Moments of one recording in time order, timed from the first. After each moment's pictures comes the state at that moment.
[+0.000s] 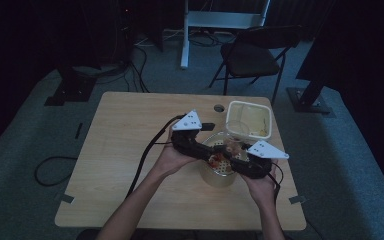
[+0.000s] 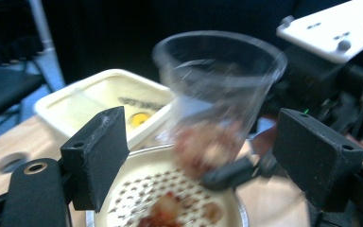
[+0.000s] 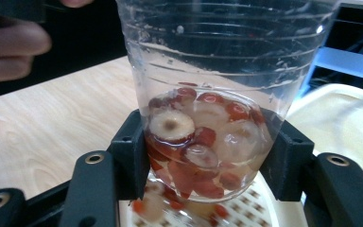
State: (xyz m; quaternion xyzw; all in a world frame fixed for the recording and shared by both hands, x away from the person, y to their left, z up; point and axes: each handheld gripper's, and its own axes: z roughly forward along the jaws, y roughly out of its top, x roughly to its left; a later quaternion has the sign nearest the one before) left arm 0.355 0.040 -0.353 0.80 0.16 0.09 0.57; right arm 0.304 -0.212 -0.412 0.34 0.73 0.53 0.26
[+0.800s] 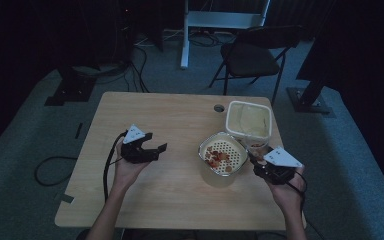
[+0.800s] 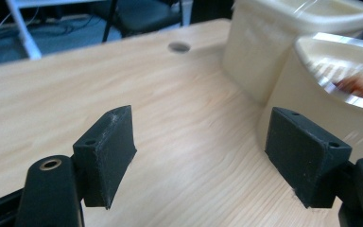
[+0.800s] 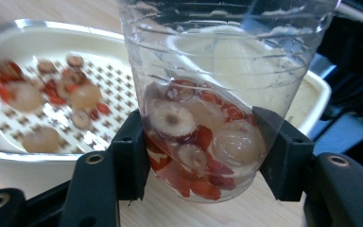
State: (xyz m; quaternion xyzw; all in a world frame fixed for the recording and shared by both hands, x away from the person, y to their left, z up) left arm 0.364 0.174 -0.453 0.76 0.38 0.18 0.49; right arm 0.291 -0.260 -0.422 0.35 0.77 0.36 0.38
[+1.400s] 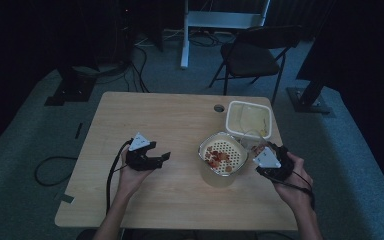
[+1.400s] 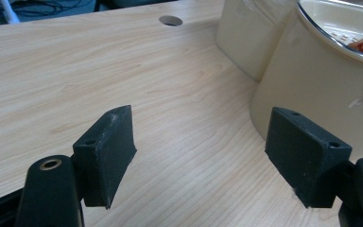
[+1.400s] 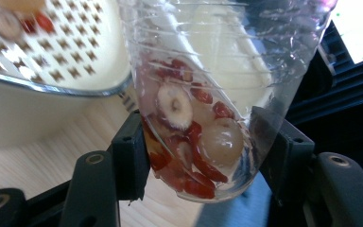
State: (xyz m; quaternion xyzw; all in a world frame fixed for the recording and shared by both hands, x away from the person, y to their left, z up) left arm 0.358 0.160 -0.475 0.77 0.38 0.16 0.48; right arm 0.295 -0.248 -0.416 0.26 0.82 0.16 0.48
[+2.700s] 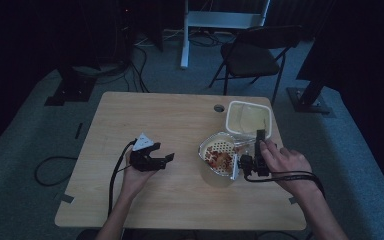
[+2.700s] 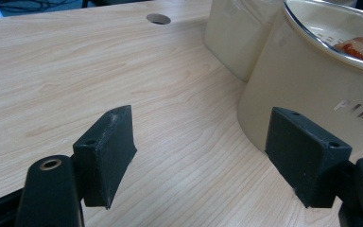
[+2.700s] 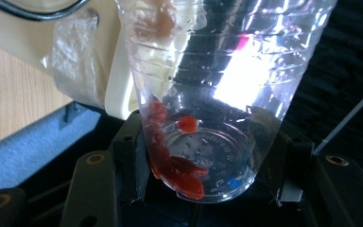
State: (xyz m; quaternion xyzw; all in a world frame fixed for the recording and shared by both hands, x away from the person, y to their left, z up) left arm 0.359 0.151 -0.477 0.77 0.38 0.14 0.49; right arm 0.303 -0.193 -0.412 -0.05 0.77 -0.21 0.60
